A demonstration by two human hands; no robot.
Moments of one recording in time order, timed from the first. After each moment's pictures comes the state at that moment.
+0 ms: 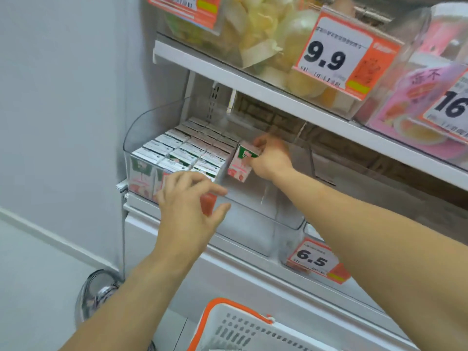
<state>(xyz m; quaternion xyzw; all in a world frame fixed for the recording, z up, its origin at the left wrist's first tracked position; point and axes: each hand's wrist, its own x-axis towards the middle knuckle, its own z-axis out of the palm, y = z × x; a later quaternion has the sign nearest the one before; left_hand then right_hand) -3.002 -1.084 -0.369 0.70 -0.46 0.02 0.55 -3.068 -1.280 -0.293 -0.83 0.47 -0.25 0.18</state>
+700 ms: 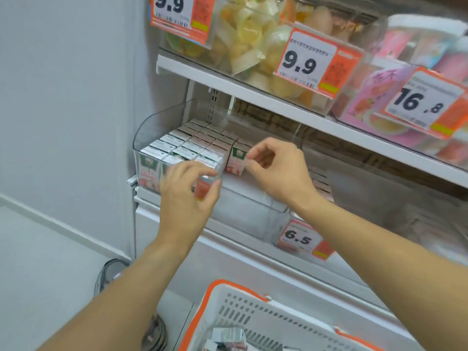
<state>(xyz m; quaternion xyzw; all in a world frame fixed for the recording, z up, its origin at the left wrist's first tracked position) -3.016 -1.064 -0.353 0.63 -0.45 0.11 0.62 -3.139 -1.173 -0.264 -0.86 0.34 -0.34 0.18</state>
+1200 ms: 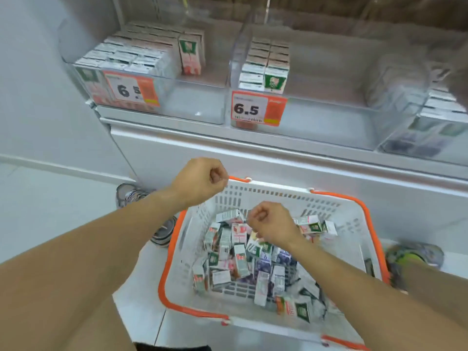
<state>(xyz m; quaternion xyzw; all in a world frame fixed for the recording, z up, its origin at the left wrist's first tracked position) -3.133 -1.021 -0.431 0.69 -0.62 -0.25 0.29 -3.352 -1.049 -0.502 -0.71 0.51 -0.14 0.46</state>
